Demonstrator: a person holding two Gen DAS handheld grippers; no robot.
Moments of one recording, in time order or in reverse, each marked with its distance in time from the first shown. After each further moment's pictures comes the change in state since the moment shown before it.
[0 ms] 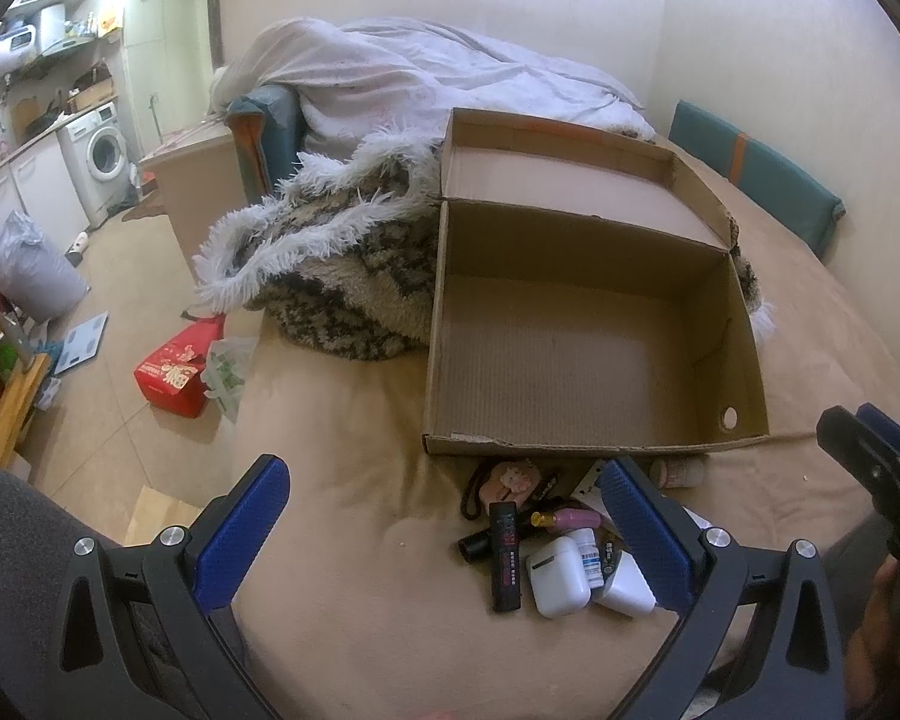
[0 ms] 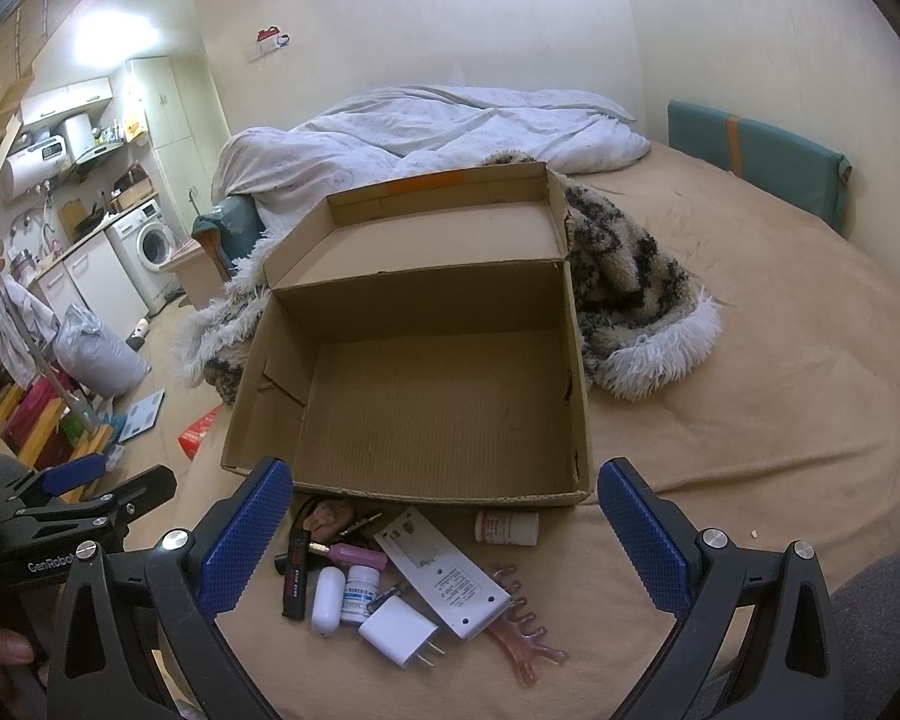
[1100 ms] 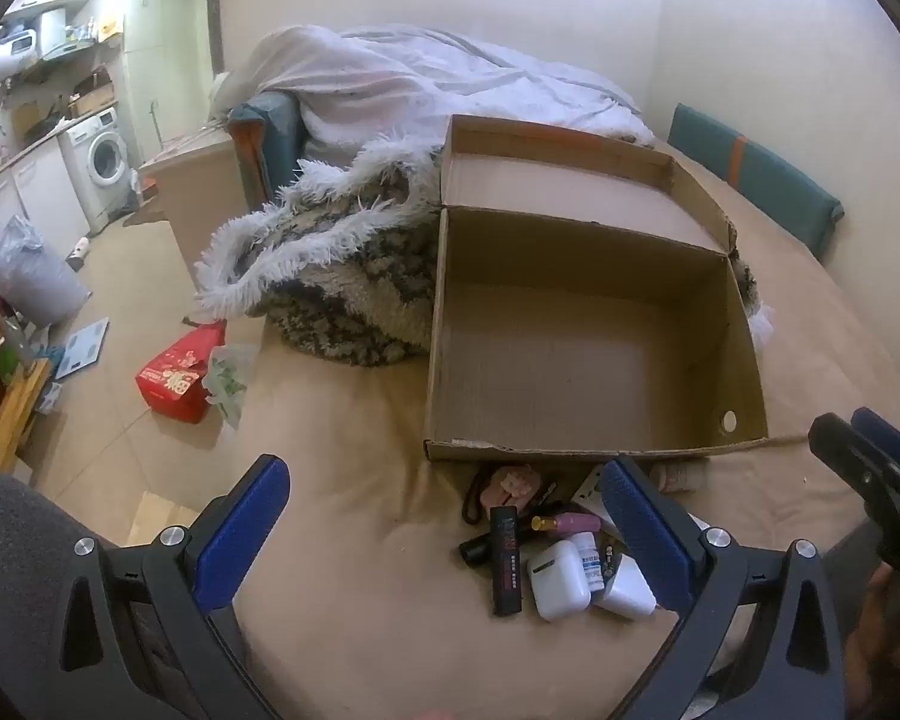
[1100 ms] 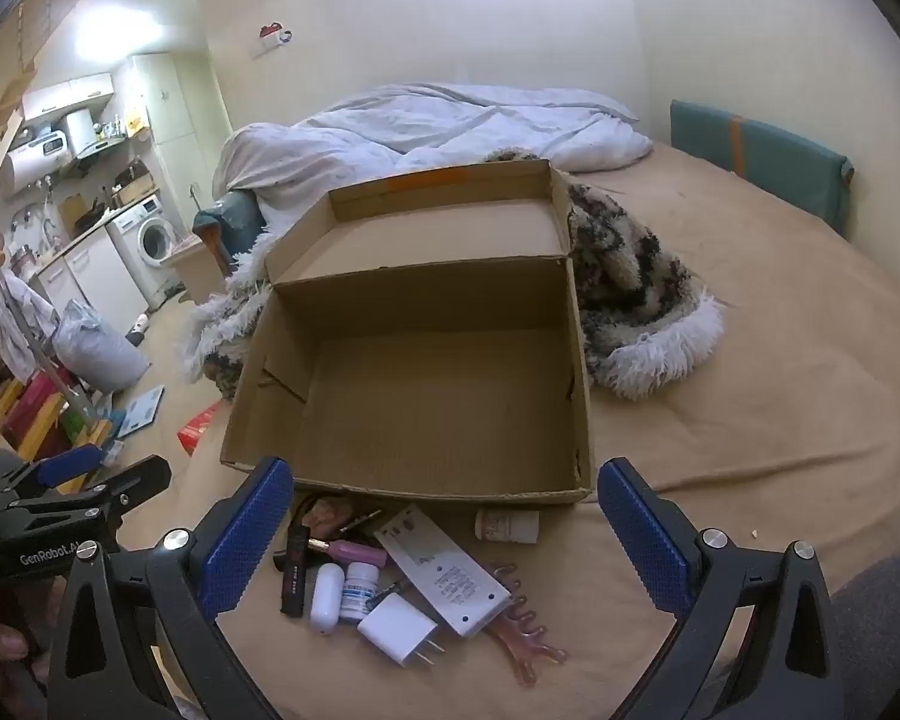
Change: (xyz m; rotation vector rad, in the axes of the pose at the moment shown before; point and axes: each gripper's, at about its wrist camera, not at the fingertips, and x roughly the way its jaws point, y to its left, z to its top) left arm -0.005 -0.001 0.003 0.003 -0.012 0.002; right arm 0.001 -0.004 0.000 -0.002 0.005 0.002
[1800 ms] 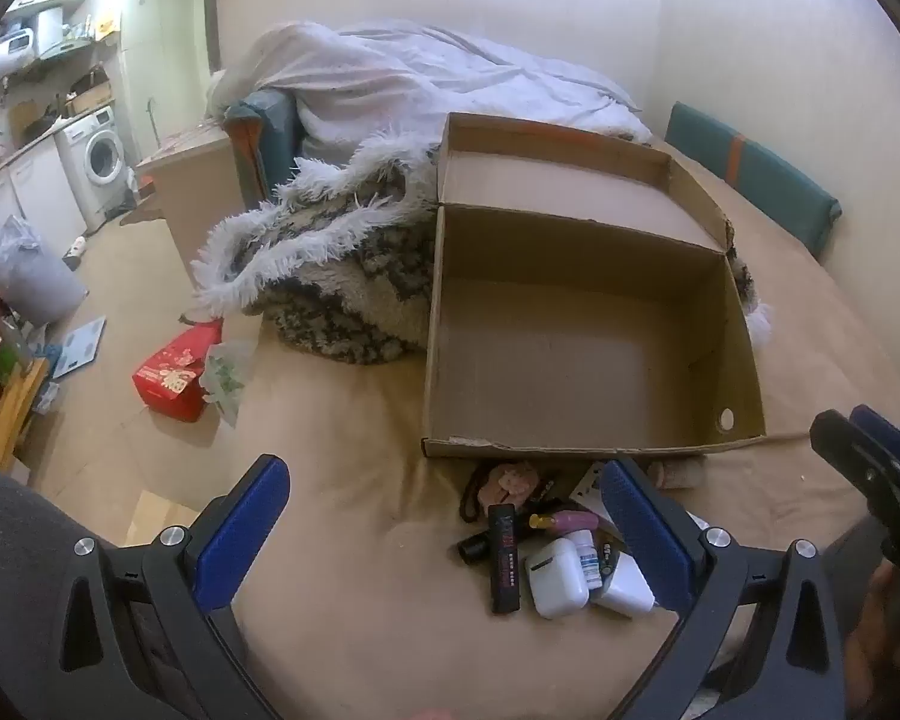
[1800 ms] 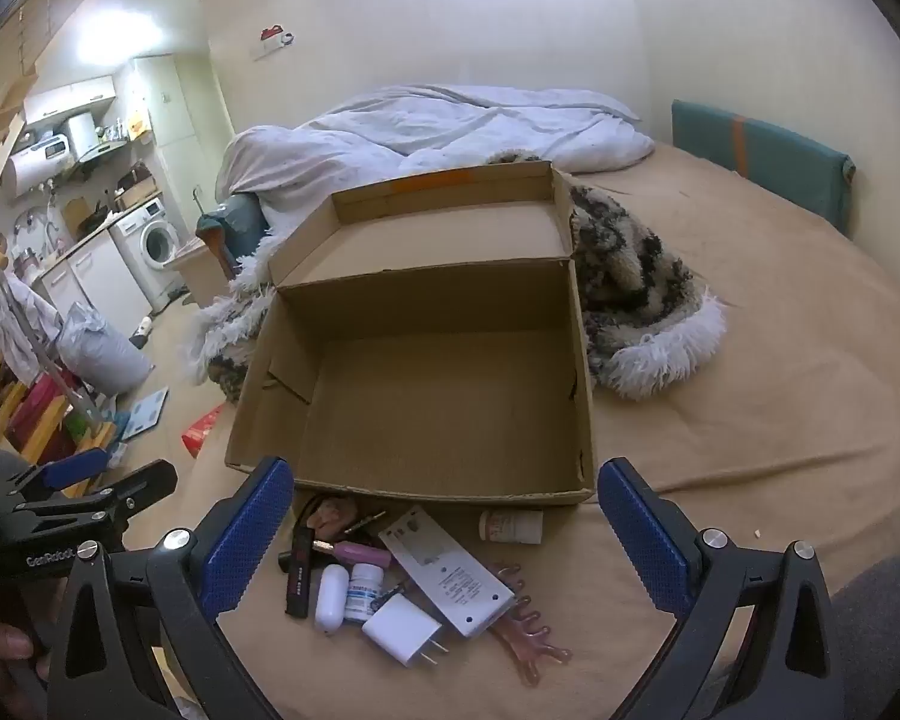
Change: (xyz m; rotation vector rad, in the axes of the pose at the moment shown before) left arm 0.001 0.002 -0.001 -0.001 0.011 -0.008; right arm -0.001 0.005 0.000 0.002 -0.002 0.007
